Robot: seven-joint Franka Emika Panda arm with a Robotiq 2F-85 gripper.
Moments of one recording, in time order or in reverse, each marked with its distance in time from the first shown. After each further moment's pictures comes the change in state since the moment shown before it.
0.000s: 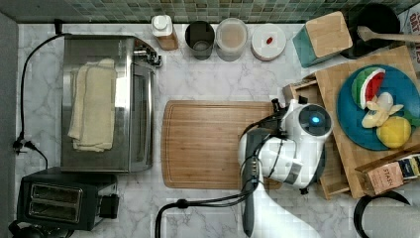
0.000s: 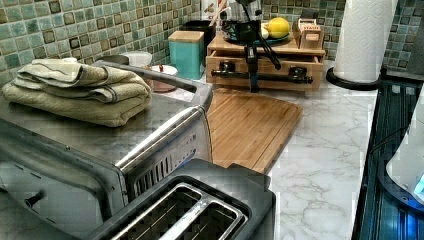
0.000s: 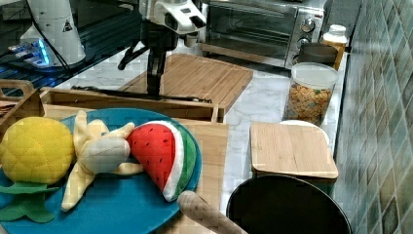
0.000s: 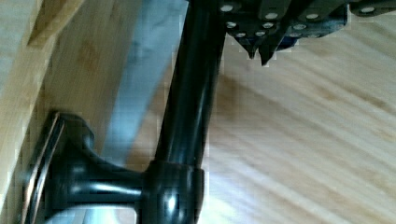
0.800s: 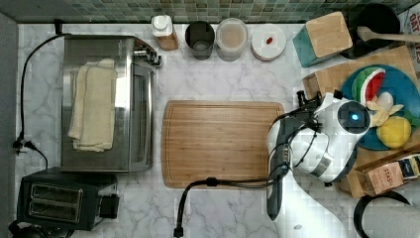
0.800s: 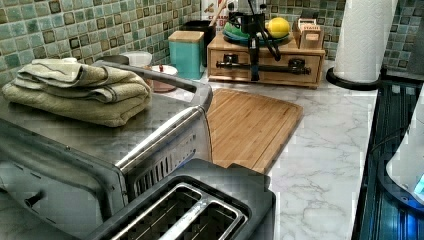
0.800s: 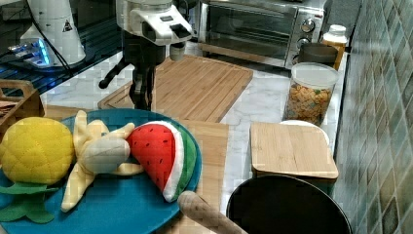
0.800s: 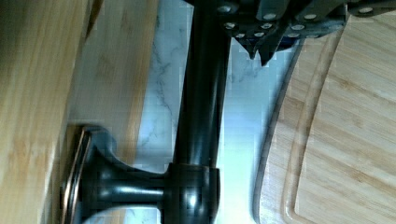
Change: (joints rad) arm -0.052 0.092 -0.051 0.131 0.012 0.021 -0.028
